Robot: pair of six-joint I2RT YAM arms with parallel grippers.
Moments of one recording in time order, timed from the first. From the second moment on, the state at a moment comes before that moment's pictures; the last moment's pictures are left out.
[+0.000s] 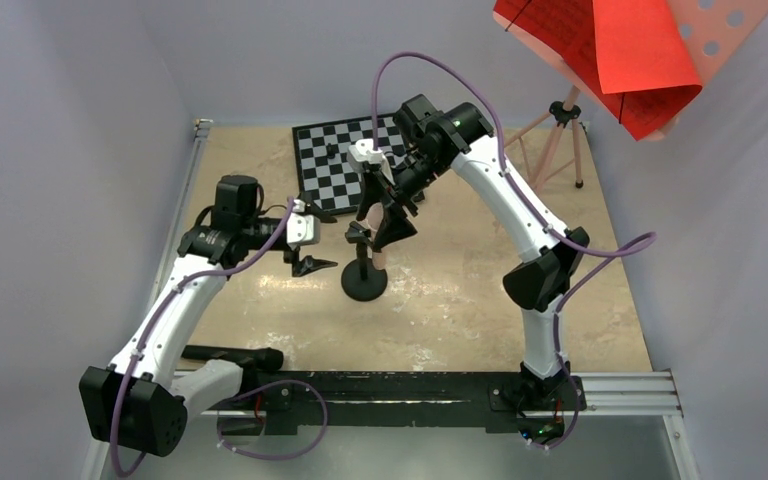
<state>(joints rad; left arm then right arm) -0.21 1.08 0.96 -0.59 1.06 0.94 0.65 2.02 2.35 -1.59 -1.09 -1.06</state>
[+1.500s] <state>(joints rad) -0.35 1.49 1.36 -0.81 1.05 1.13 0.50 1.46 1.99 -1.32 -0.97 -0.56</state>
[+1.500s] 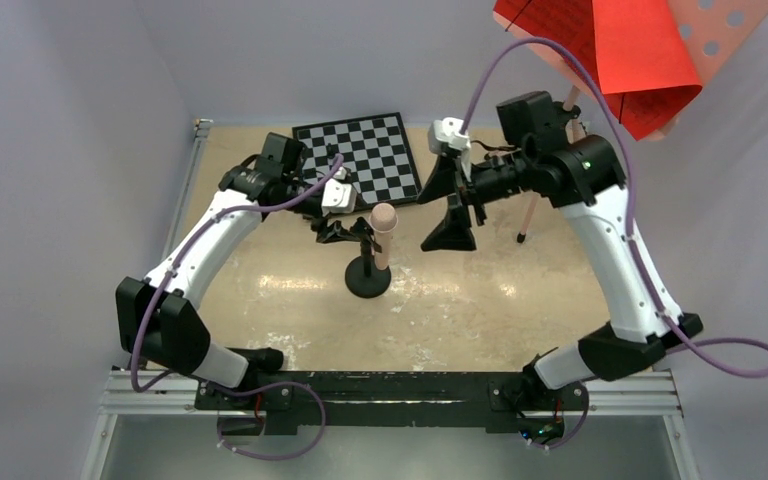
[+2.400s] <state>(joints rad) -0.36 1.51 1.34 -0.84 1.02 1.11 0.49 1.47 1.75 -1.07 -0.77 -0.43</state>
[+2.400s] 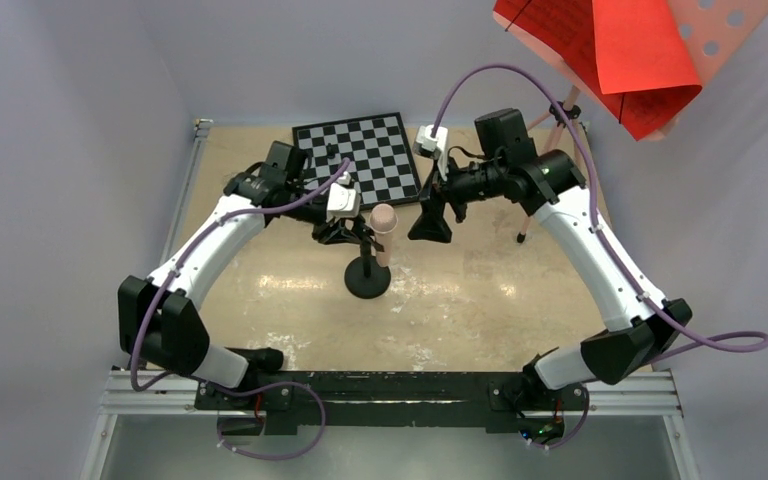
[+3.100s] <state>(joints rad) -0.37 1.31 1.04 -0.37 0.93 0.59 0.62 1.48 1.59 -0.65 -0.81 -0.30</state>
